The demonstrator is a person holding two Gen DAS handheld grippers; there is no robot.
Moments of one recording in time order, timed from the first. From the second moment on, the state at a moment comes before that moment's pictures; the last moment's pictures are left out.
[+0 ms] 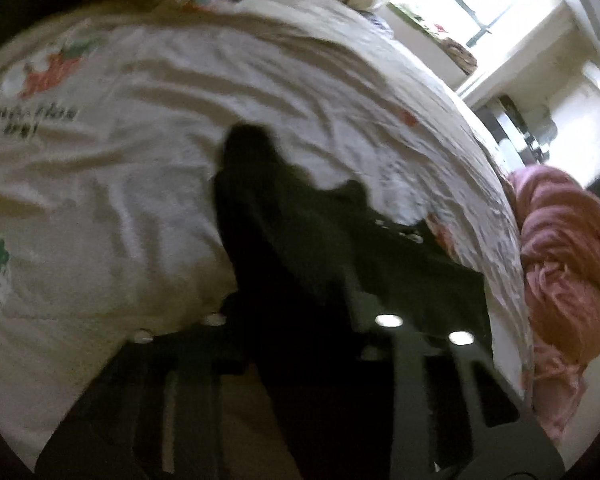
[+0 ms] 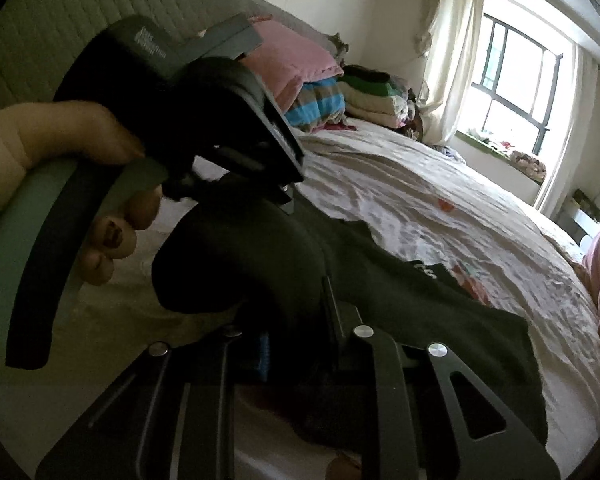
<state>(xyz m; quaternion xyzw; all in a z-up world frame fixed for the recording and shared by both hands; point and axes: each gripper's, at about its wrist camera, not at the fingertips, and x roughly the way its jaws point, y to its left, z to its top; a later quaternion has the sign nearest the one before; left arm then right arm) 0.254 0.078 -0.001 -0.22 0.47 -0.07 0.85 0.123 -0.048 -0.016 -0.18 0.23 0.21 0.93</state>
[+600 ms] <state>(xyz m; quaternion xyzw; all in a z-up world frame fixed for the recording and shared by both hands) 0.228 -0.020 0.077 -0.14 0.42 -0.11 0.89 0.100 -0.135 0.029 -0.09 0.19 0.15 0.97</state>
